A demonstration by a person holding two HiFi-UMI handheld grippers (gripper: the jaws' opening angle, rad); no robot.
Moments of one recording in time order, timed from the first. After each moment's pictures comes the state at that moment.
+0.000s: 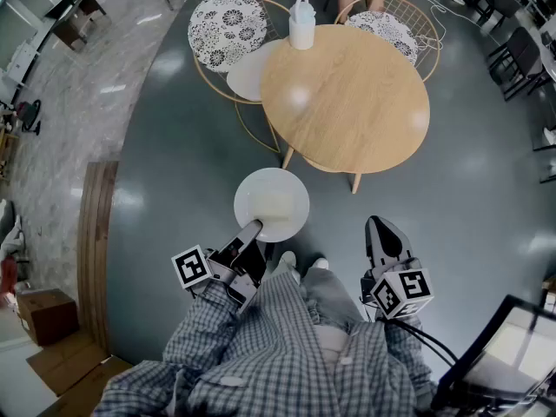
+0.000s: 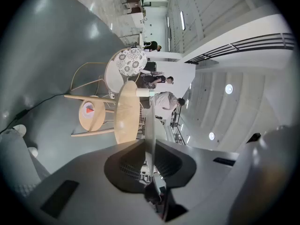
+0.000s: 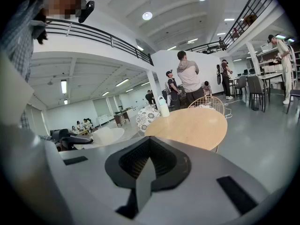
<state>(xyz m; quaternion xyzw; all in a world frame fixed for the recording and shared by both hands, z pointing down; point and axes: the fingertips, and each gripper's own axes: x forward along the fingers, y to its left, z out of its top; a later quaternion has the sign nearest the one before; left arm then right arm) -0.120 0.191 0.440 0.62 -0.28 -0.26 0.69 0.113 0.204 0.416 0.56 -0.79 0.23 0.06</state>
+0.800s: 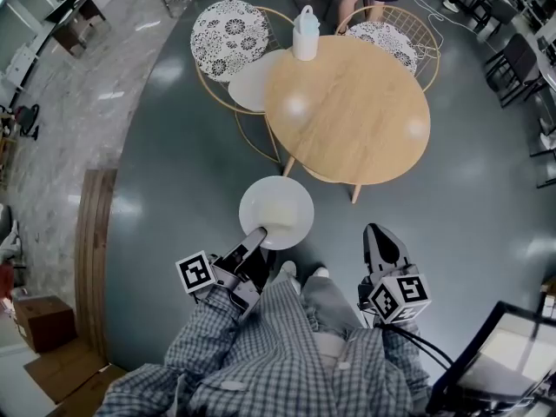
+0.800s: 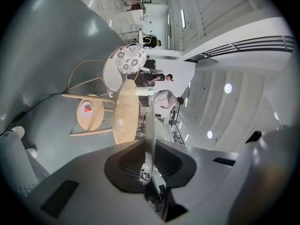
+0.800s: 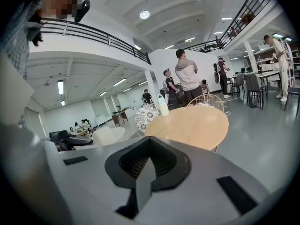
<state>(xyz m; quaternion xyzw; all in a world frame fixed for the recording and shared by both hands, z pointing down) -0.126 0.183 0.442 0.62 -0.27 -0.25 0.69 0.098 0.197 0.421 0.57 -0.78 0.25 0.06</state>
